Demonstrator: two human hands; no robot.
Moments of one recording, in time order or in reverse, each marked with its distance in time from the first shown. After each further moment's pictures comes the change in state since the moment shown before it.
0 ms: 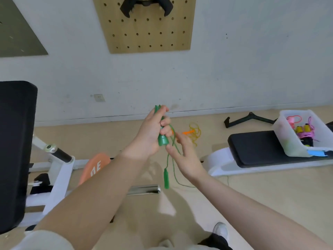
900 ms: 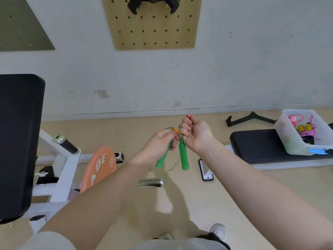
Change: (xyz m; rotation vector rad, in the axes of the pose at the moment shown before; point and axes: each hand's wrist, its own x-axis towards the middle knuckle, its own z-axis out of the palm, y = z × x) left_hand -0.029 -0.043 -0.045 0.663 -0.043 0.057; right_hand 0.041 -0.043 -0.011 1.444 0.126 0.654
